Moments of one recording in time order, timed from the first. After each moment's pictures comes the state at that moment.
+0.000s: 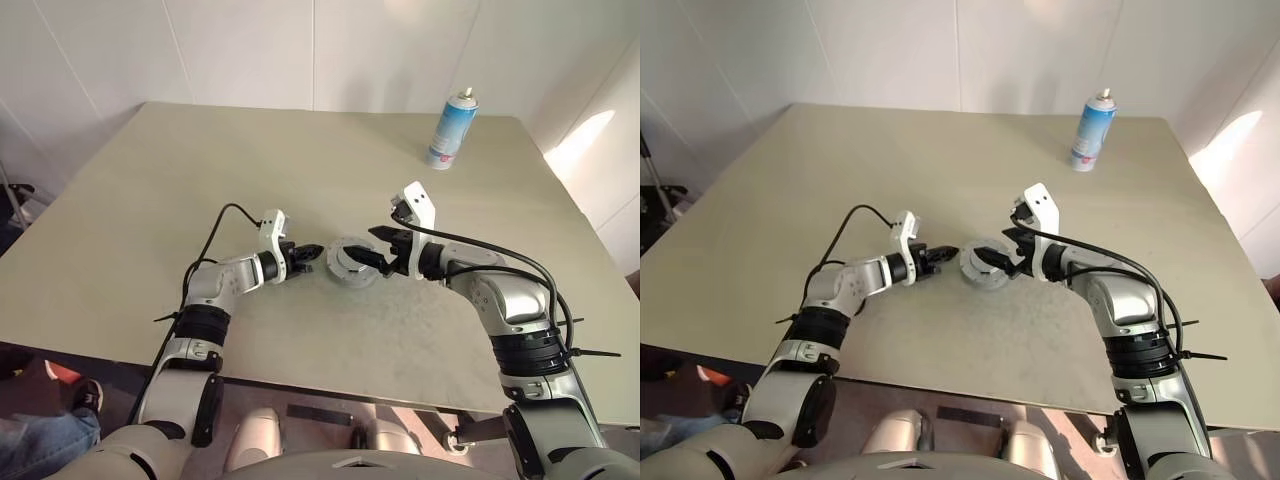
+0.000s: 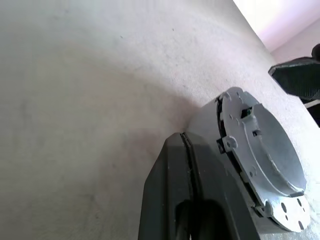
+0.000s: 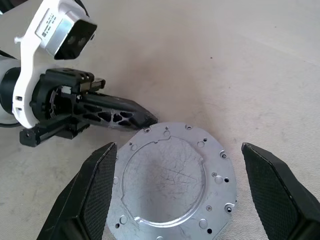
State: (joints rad) left arm -0.60 0.10 0.10 0.46 -0.43 0.74 -0.67; right arm -0.43 -0.42 0.04 -0.08 0.36 0.81 0.69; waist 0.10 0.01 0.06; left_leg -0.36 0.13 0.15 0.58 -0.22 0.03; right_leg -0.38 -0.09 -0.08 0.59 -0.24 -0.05
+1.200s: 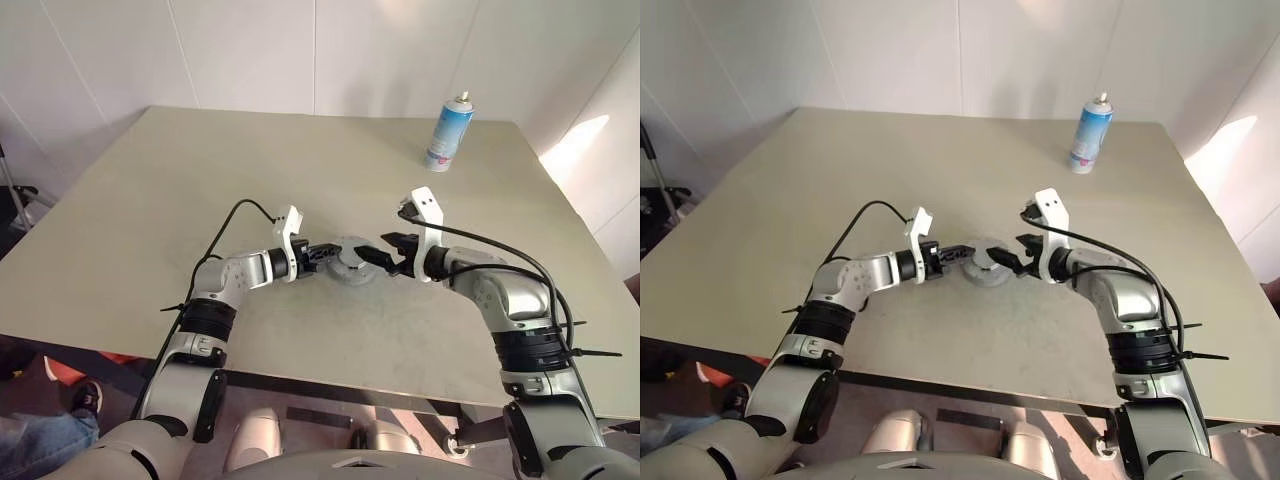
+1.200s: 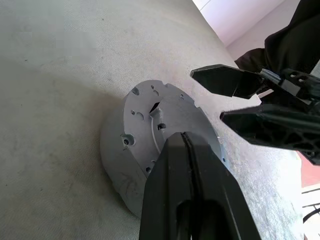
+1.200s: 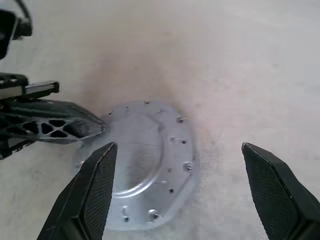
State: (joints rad) left arm -0.62 0.09 0.02 0.43 -0.49 0.83 -0.71; right arm -0.45 -0.42 -0.06 0.01 0.40 0.93 0.58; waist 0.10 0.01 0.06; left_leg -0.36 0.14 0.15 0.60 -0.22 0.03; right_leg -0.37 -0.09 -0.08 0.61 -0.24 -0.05
